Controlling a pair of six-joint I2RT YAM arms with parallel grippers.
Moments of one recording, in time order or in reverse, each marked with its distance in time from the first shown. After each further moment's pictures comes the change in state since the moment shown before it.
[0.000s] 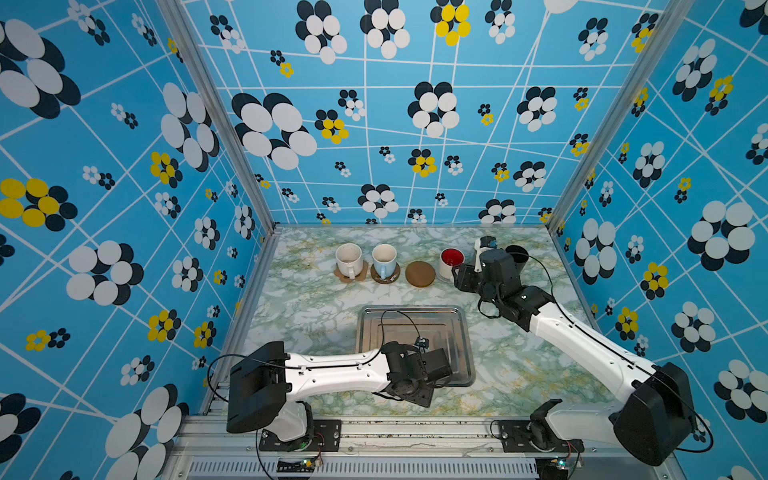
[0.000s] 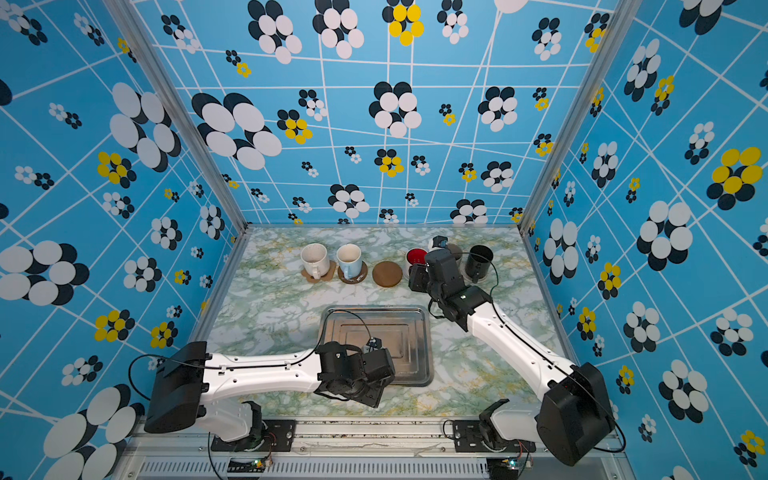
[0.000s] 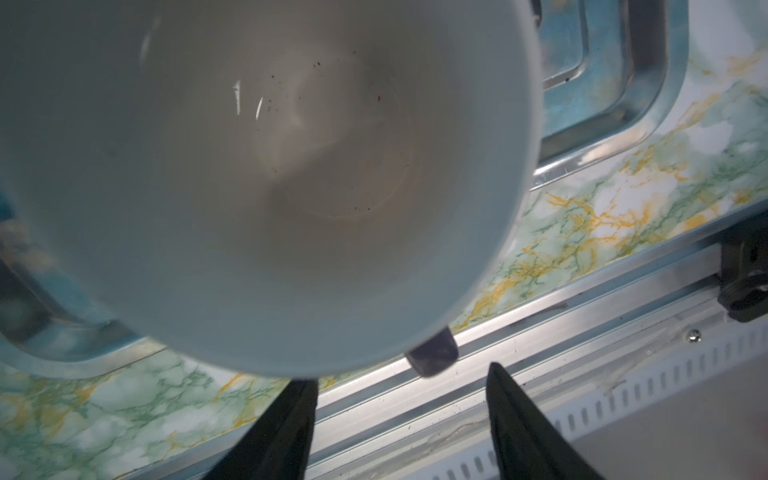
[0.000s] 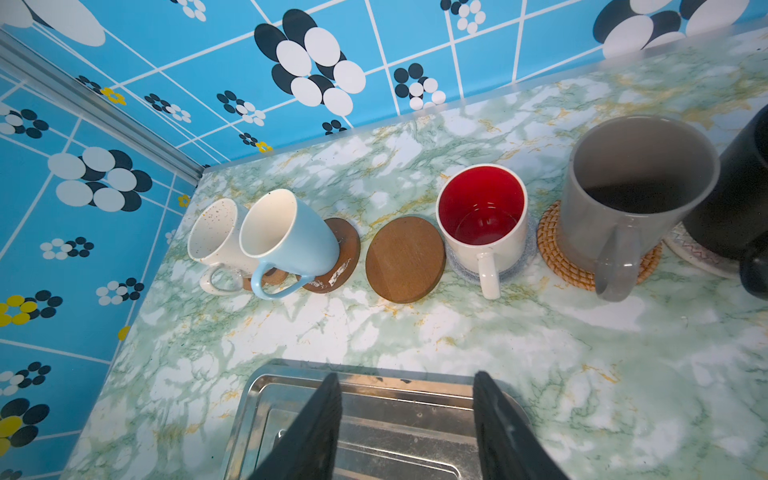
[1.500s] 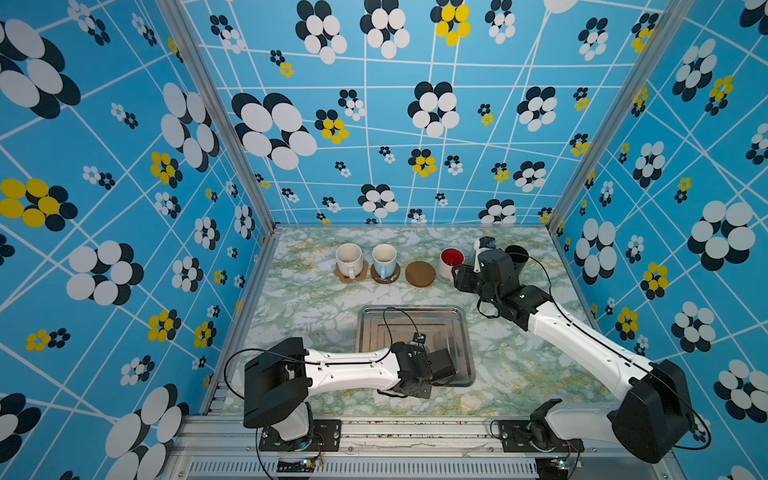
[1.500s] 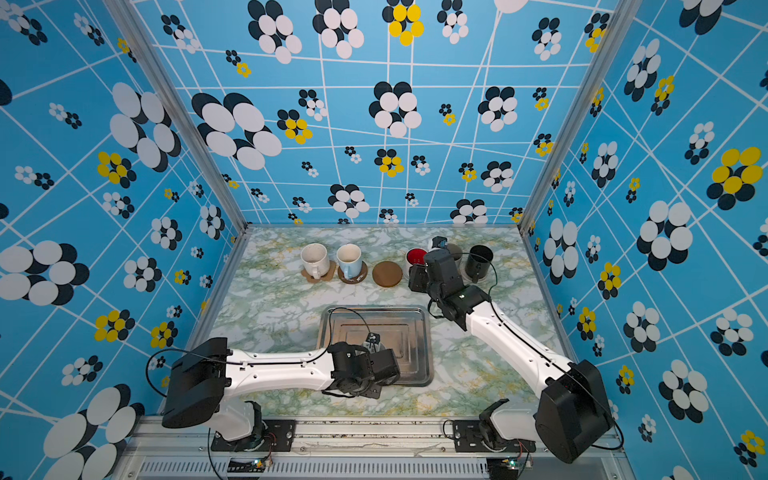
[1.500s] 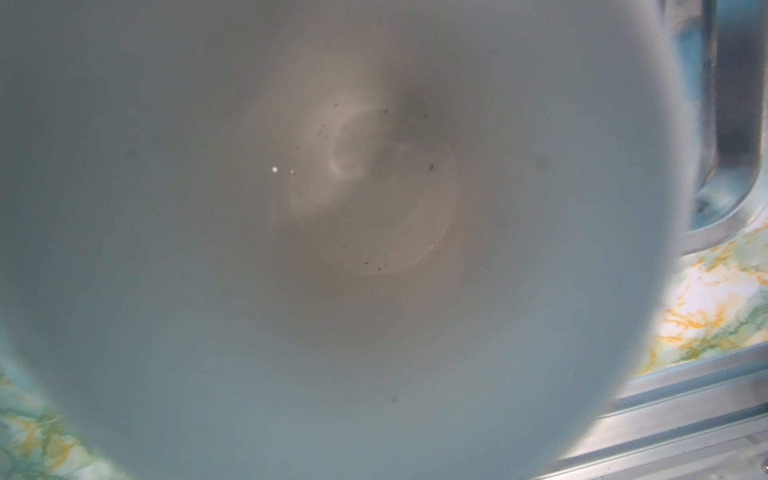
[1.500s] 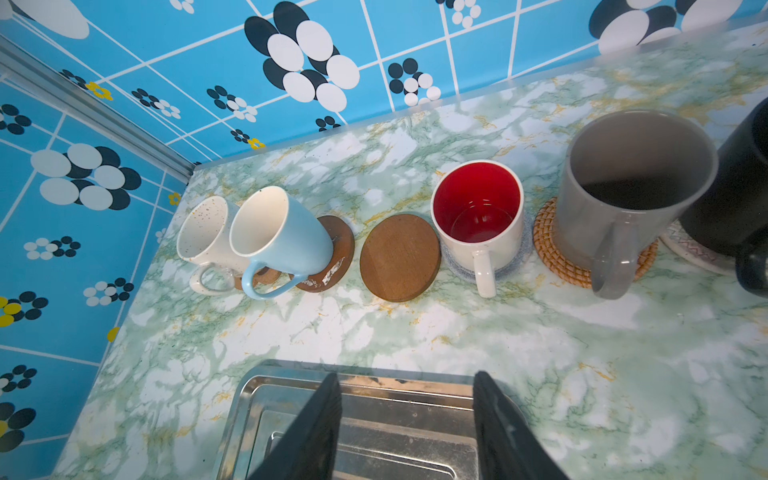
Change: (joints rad) left arm 0.020 0.079 0.000 0.033 -0.118 -0.054; right arm 0.000 0.013 0.000 0.000 0.009 -0.001
